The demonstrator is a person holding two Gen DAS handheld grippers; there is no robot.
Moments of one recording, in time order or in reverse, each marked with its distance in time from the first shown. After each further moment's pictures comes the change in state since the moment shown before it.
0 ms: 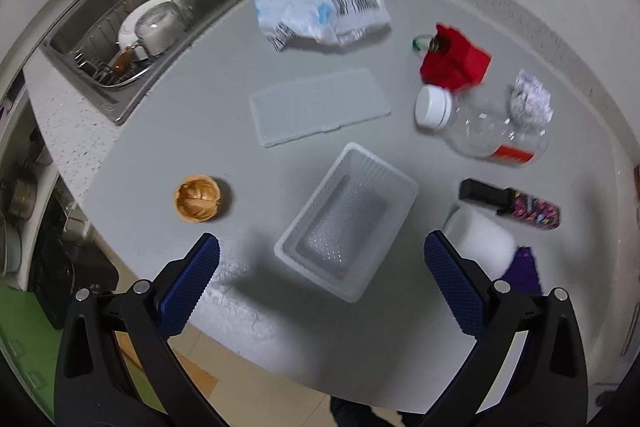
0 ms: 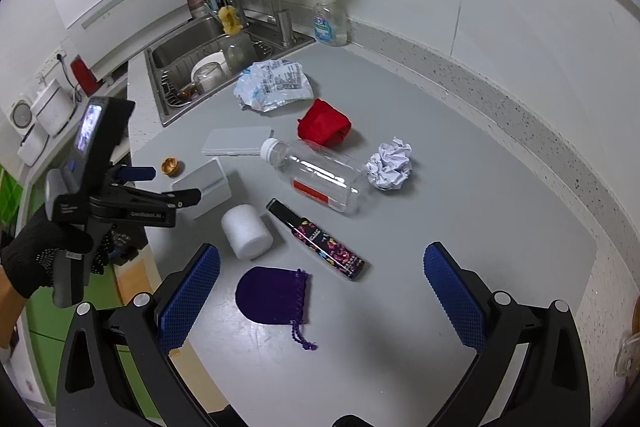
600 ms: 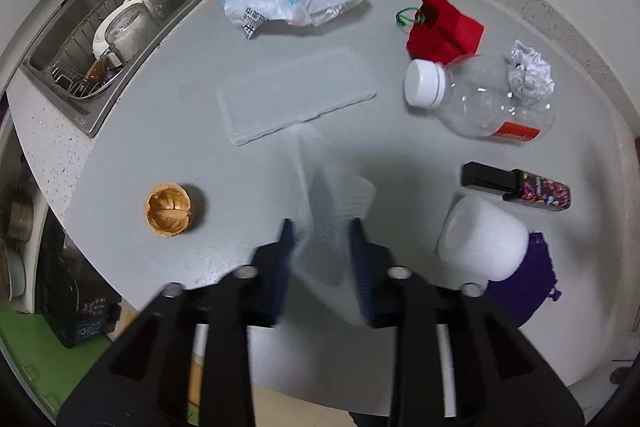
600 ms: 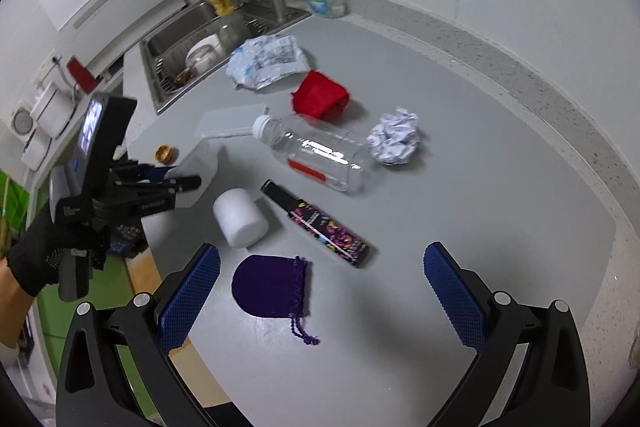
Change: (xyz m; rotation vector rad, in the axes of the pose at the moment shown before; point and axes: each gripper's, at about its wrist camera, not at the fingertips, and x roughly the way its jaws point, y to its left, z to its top) left arm 0.010 -0.007 0.002 0.063 0.020 -0.021; right arm 0.025 -0.006 -0.004 0.029 0.088 0.050
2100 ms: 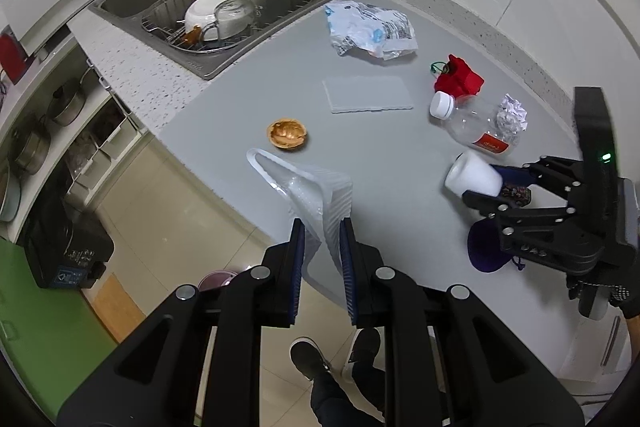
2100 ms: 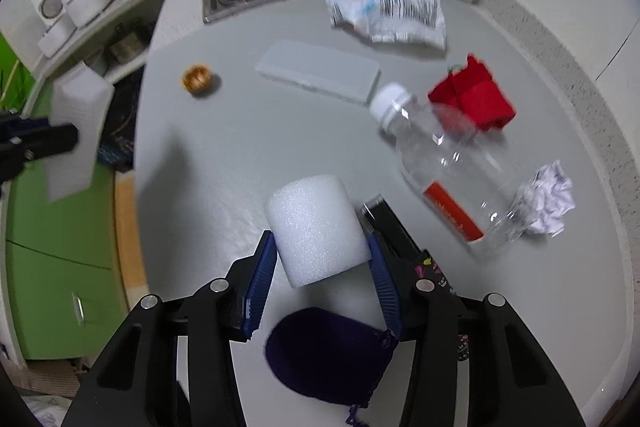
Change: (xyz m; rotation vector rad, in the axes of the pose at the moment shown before) left arm -0.099 0.052 -0.081 -0.215 -0.131 0.025; right arm 0.100 0.096 0.023 -0.343 0.117 0.021
